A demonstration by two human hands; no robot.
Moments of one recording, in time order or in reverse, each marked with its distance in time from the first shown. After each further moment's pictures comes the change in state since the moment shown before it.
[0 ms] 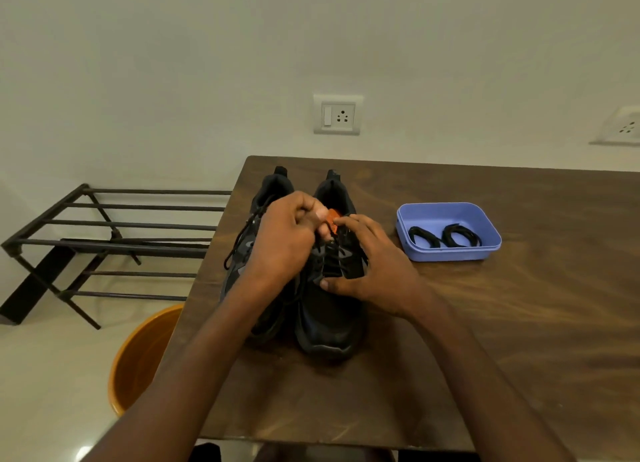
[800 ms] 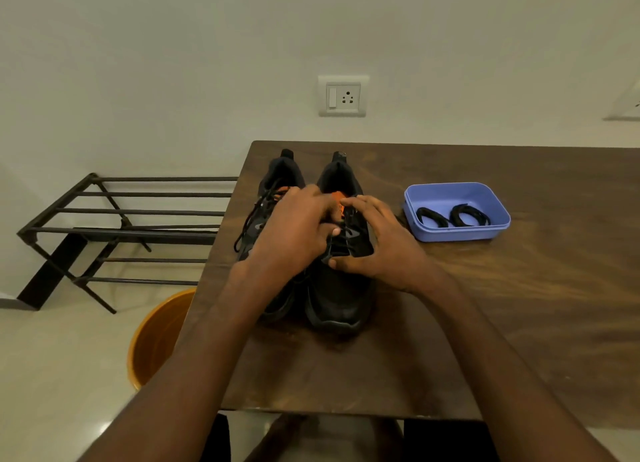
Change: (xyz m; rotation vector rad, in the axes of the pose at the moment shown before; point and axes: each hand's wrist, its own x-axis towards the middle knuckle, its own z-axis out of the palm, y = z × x) left_hand 0.002 -0.012 -0.005 0.739 -0.190 0.294; right_hand 0.004 0.006 0.006 0.016 0.015 -0.009
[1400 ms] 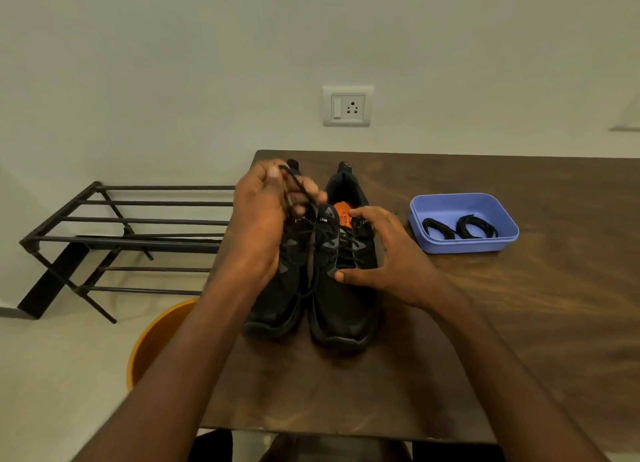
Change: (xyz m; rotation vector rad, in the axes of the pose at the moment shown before) left_hand -0.002 0.004 -0.034 -1.130 0.404 -0.364; right_hand -0.005 -0.007 -0.006 0.095 0.010 -0.006
